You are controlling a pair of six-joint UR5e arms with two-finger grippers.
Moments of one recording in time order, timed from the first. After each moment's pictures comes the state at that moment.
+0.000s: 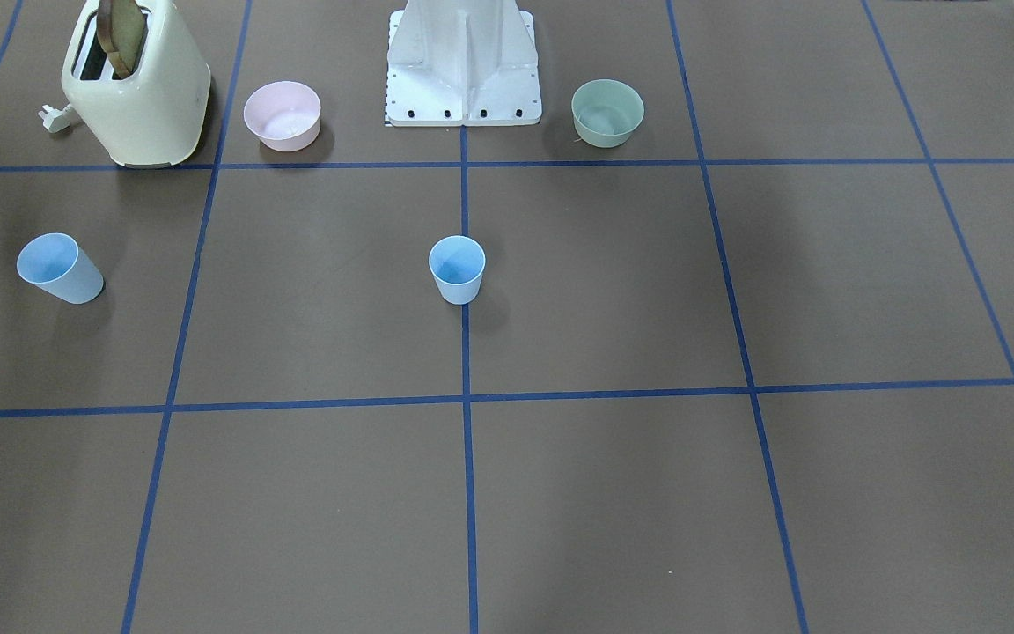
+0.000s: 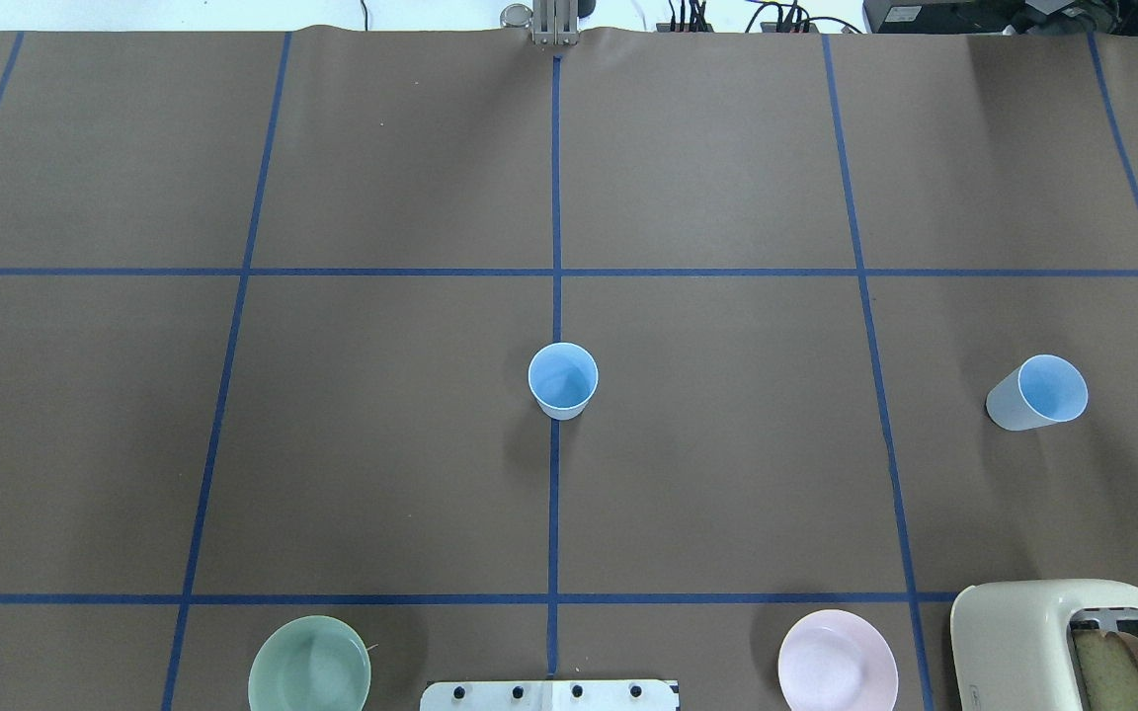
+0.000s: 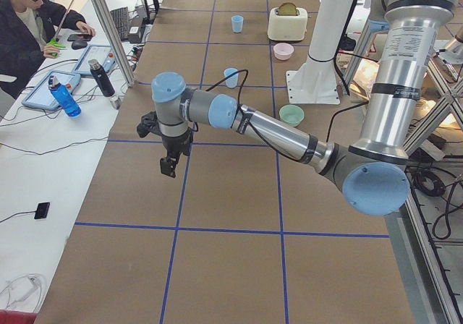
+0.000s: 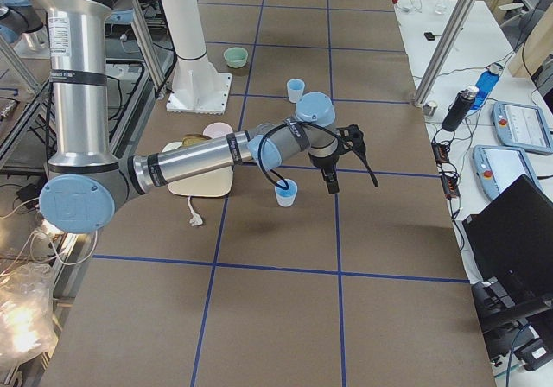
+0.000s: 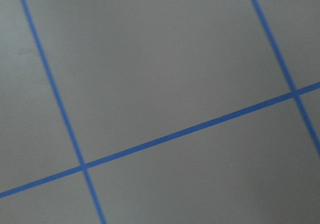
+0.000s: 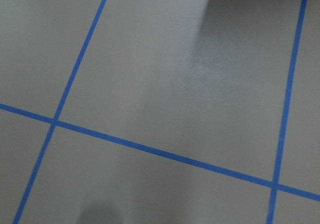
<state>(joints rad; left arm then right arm) -1.55 -1.72 -1.75 -1.37 -2.29 0.23 1.34 -1.58 1.89 -1.29 2.33 0.34</state>
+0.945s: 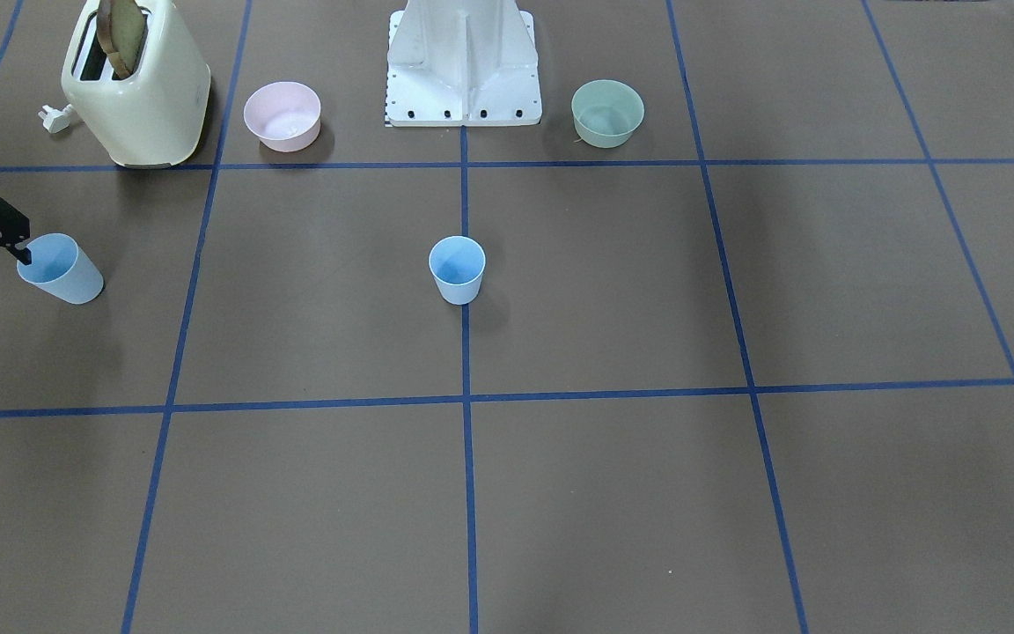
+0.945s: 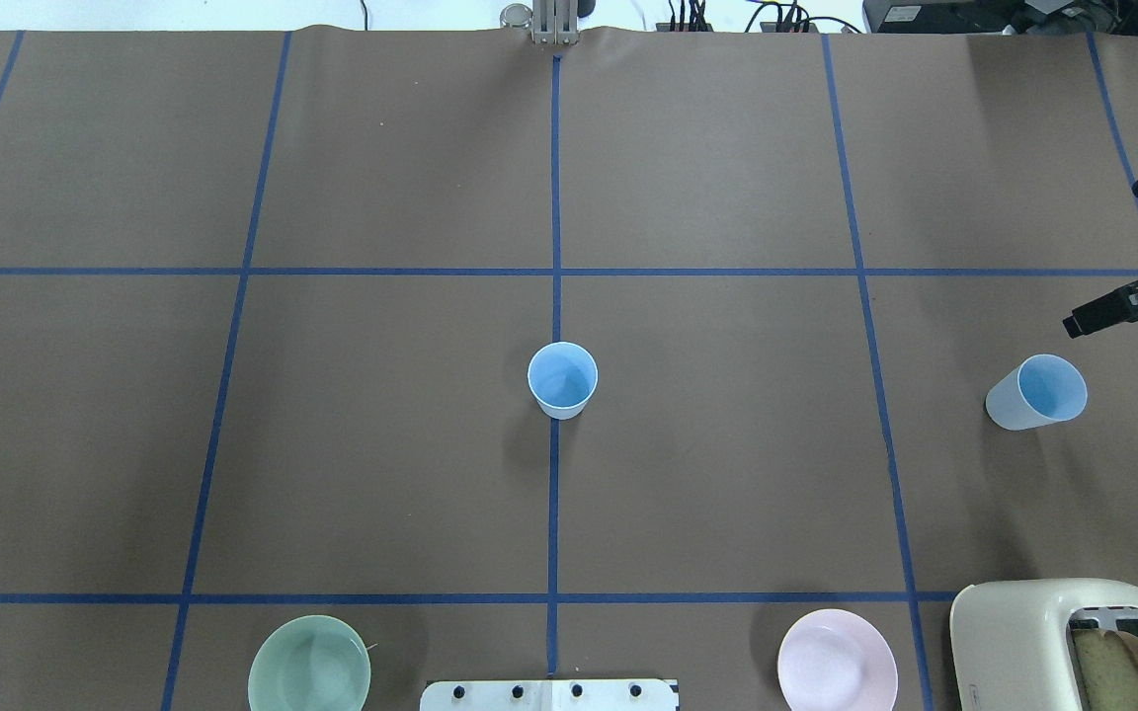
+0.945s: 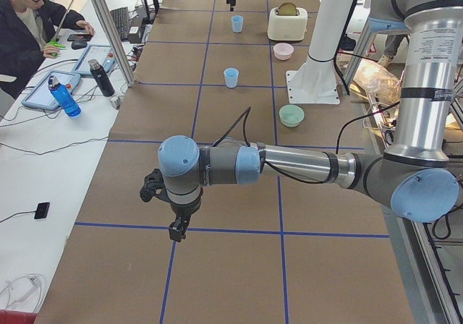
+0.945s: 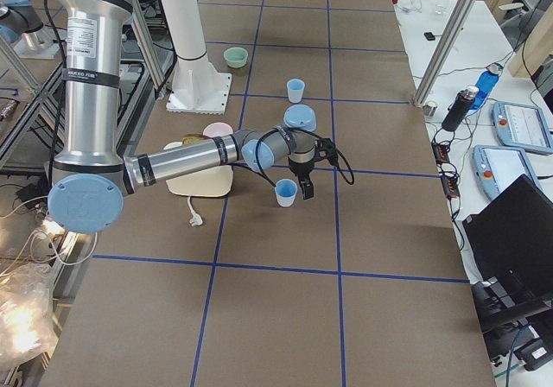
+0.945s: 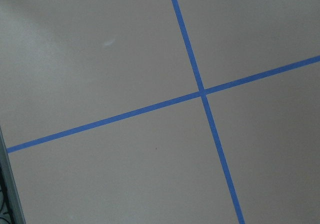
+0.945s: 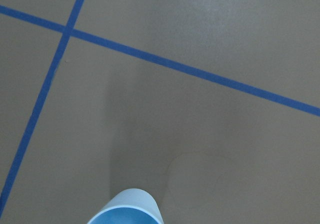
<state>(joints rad) -1.70 -1.61 -1.65 -1.44 -2.30 0.39 1.05 -1.67 1.88 -1.29 2.17 0.37</state>
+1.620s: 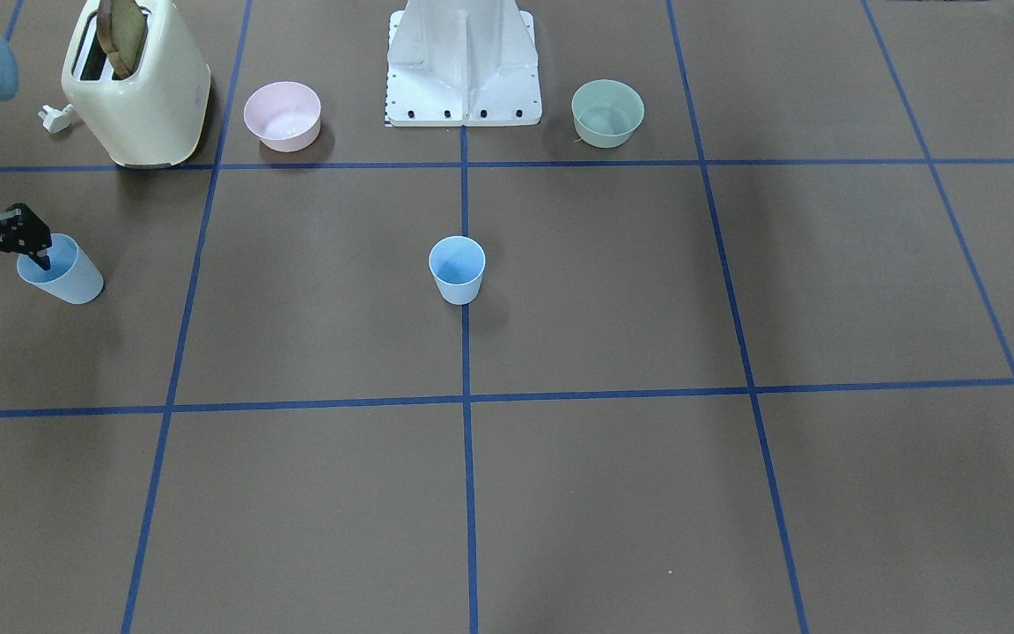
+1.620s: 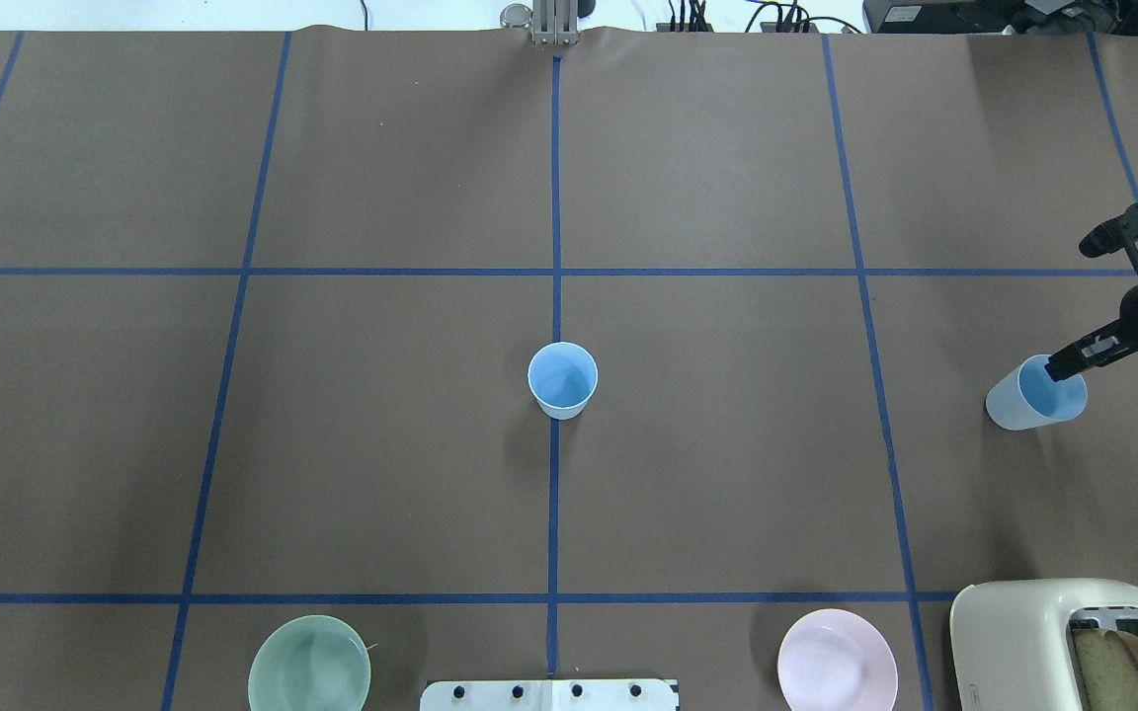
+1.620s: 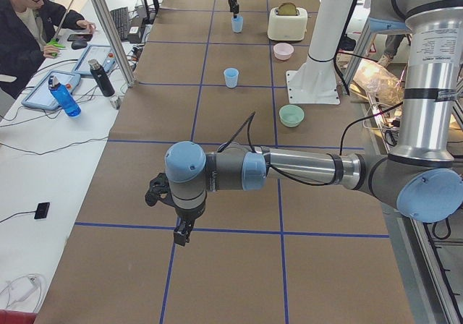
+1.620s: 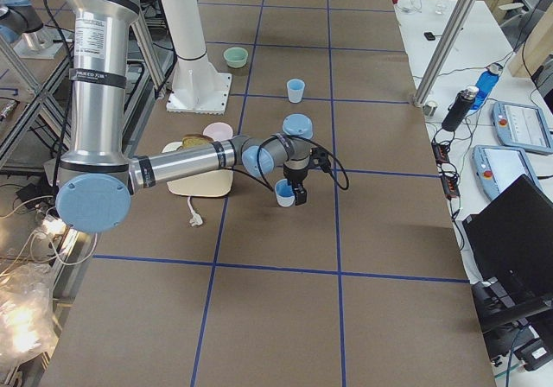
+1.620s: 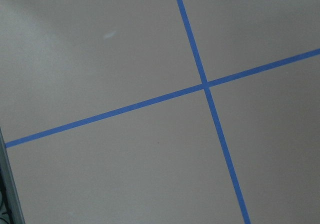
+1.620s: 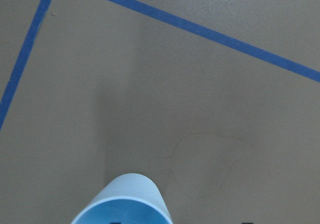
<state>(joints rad) -1.70 -1.59 -1.65 -1.47 -2.30 0.39 1.00 -1.67 1.85 -1.28 2.15 0.35</state>
